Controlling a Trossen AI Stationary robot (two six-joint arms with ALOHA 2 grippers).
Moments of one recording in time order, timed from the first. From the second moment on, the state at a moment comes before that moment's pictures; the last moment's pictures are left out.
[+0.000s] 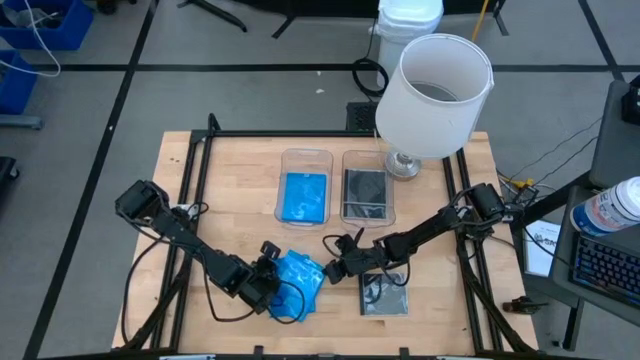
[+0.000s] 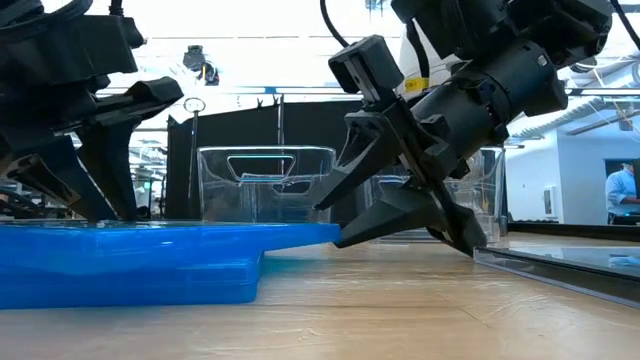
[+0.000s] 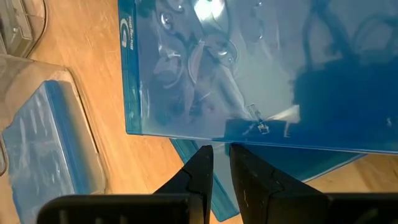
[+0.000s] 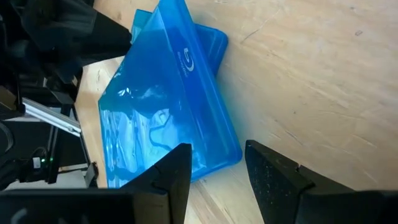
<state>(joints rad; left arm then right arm) -0.64 1.72 0.92 -0.50 -0.50 0.00 0.35 1.94 0.79 0.35 0.14 1.37</state>
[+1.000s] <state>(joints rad) -0.85 1.65 0.93 -0.59 -0.33 -0.26 0.35 1.94 0.79 0.44 0.11 1.23</state>
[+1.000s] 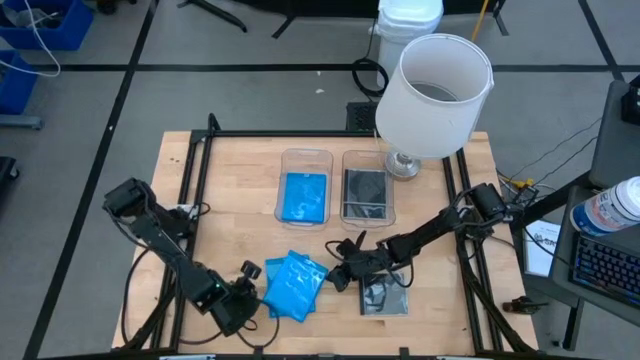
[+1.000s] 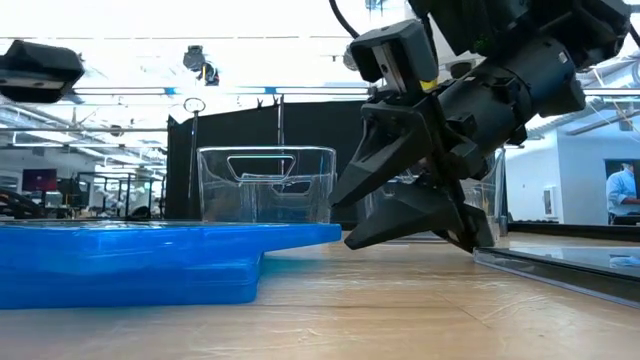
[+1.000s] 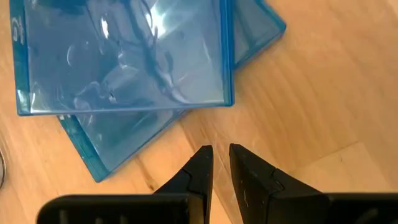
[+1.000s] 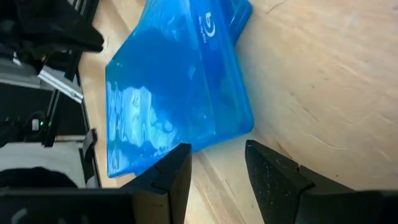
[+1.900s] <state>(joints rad) -0.83 1.70 0.93 -0.56 -0.34 -0.29 0.28 1.94 0.79 0.39 0.11 1.18</state>
